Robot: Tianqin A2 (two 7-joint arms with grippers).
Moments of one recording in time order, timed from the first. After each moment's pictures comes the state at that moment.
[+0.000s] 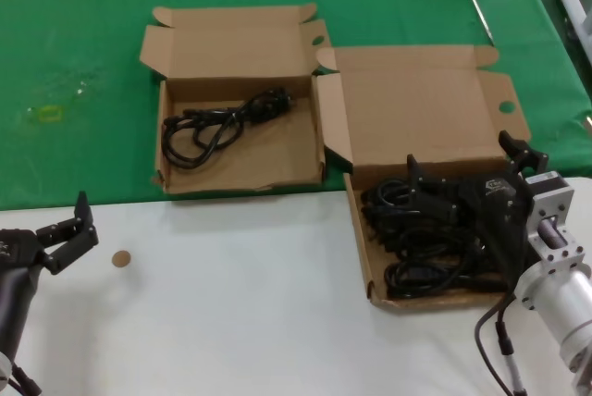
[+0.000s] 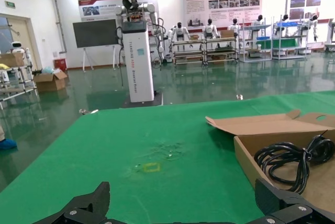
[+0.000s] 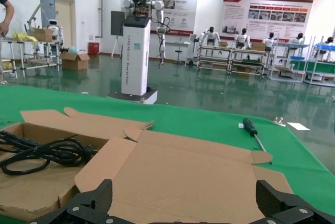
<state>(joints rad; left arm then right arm) 0.00 -0.30 1.60 -1.60 -1.80 0.00 0.00 0.04 0.30 -1.62 1.58 1.78 -0.02 -0.01</state>
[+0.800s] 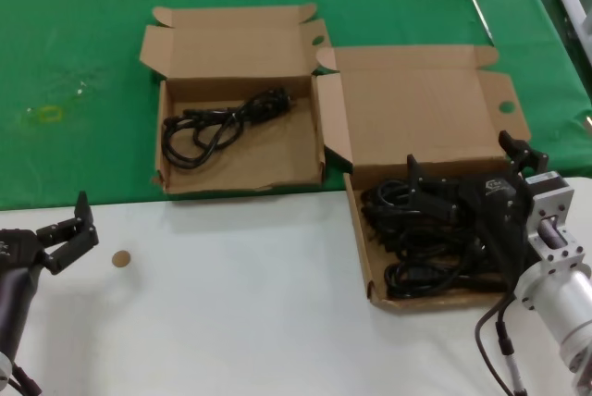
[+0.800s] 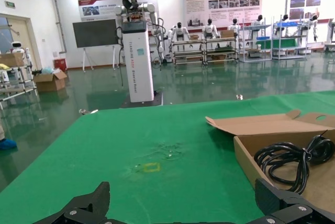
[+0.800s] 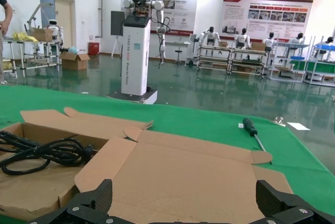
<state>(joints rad) 0.00 -0.30 1.60 -1.60 -1.80 0.00 0.00 0.04 0.30 -1.62 1.58 1.78 -0.02 -0.01</state>
